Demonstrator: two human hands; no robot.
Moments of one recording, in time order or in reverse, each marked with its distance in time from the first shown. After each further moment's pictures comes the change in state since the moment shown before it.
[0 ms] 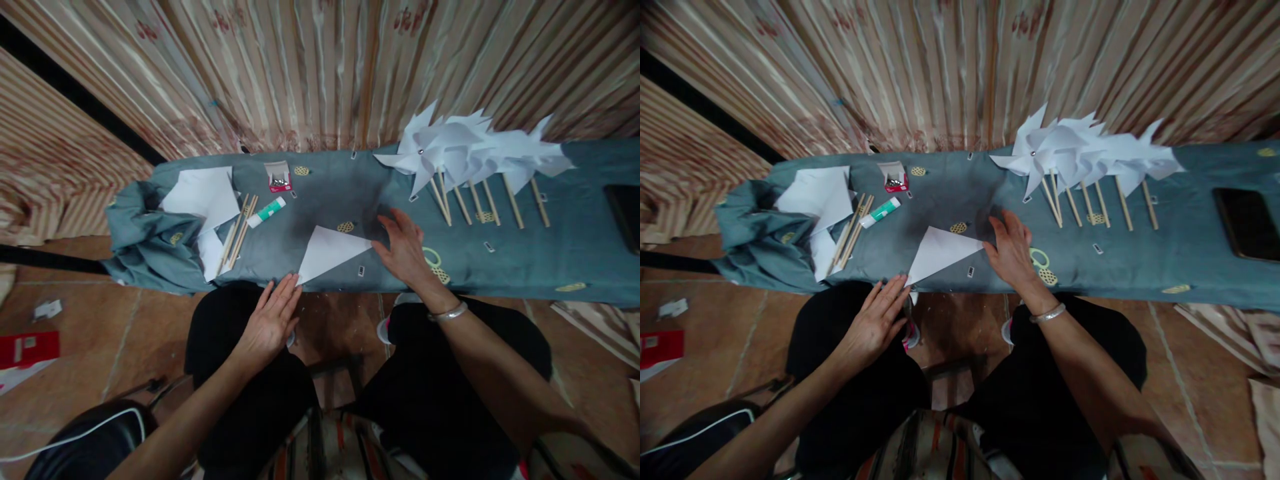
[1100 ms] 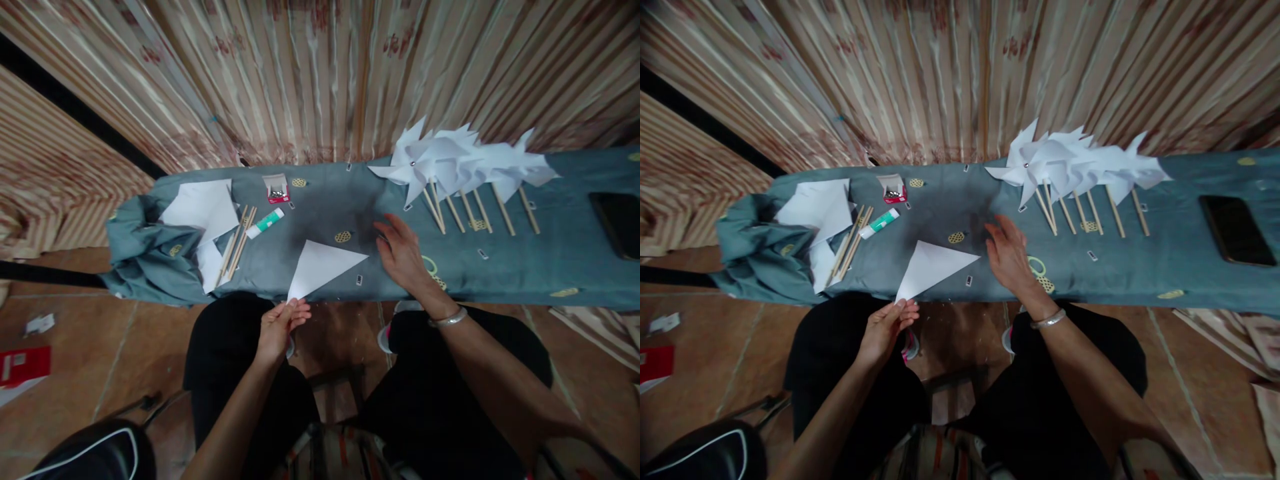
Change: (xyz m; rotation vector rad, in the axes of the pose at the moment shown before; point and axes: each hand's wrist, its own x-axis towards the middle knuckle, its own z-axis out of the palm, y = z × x) left_hand 0.035 0.023 0.025 -1.577 0.382 -1.149; right_hand 0.008 0.000 -0.007 0.173 0.065 -0.023
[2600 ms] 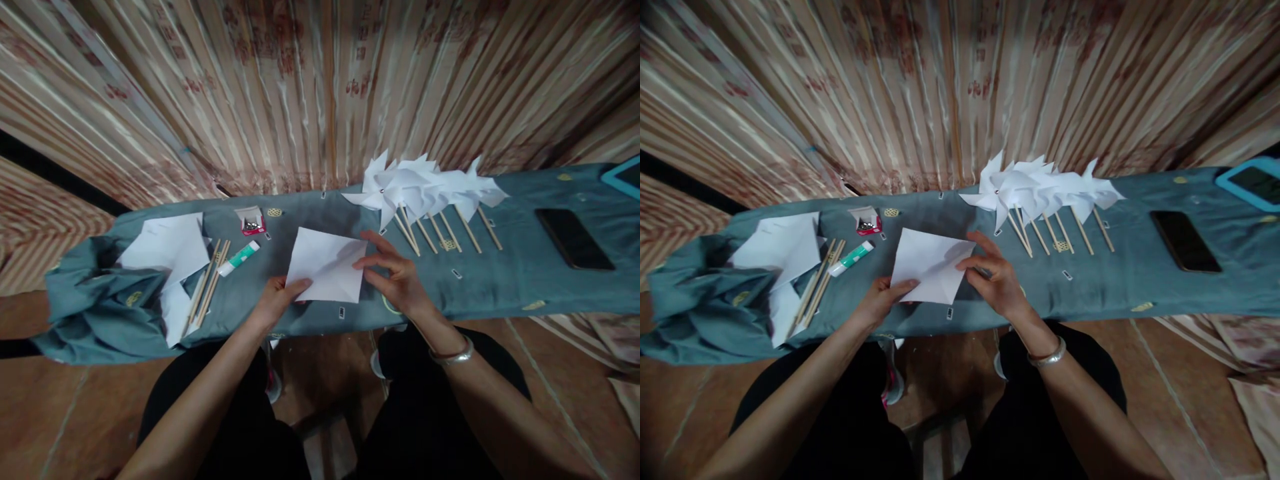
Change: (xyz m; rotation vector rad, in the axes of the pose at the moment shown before) left_hand 0.080 0.073 0.078 0.338 -0.341 0.118; right_hand 0.016 -0.012 -0.036 0.583 0.042 0.002
